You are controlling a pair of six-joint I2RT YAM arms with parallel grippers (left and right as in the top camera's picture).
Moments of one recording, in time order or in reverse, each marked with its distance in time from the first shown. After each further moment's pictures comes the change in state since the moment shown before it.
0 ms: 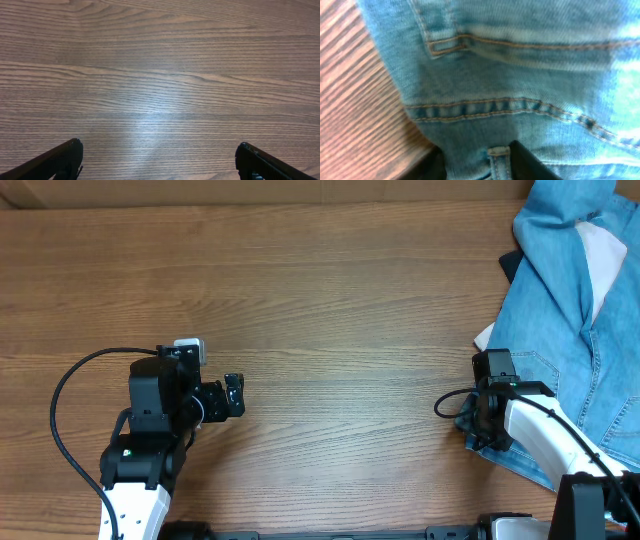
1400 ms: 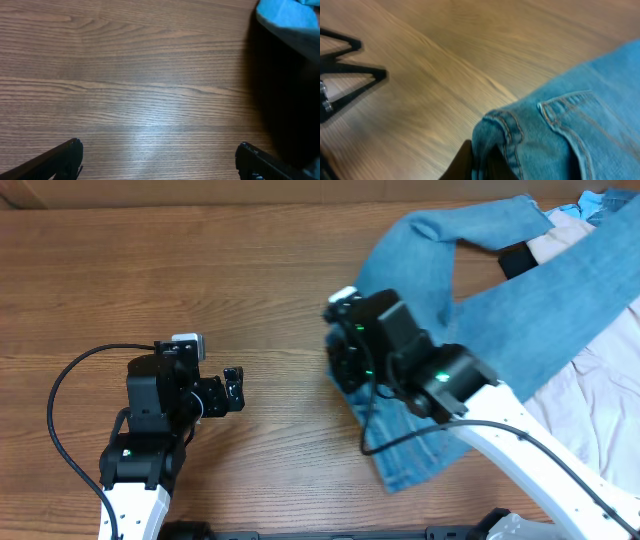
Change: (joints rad) left arm 0.000 0.000 0.004 0.050 0.000 0.000; right arm 0.687 -0.021 0.652 0.047 -0.264 -0.454
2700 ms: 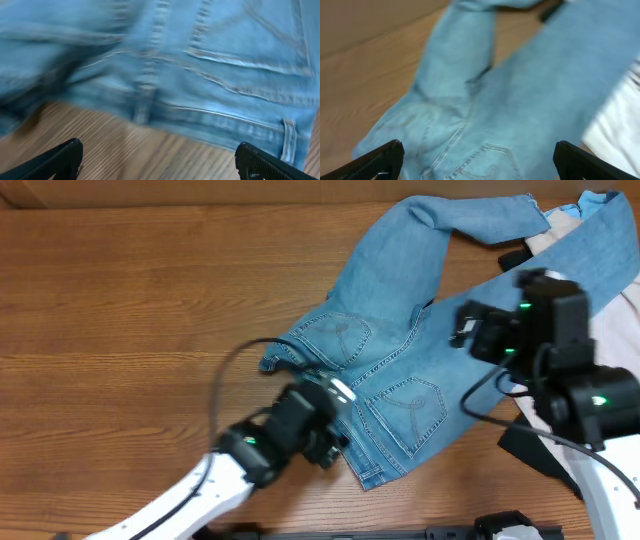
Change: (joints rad) left arm -0.787 0.304 0.021 0.097 -0.213 0.172; right arm -0.542 -0.299 0.015 -0.320 0.202 0.330
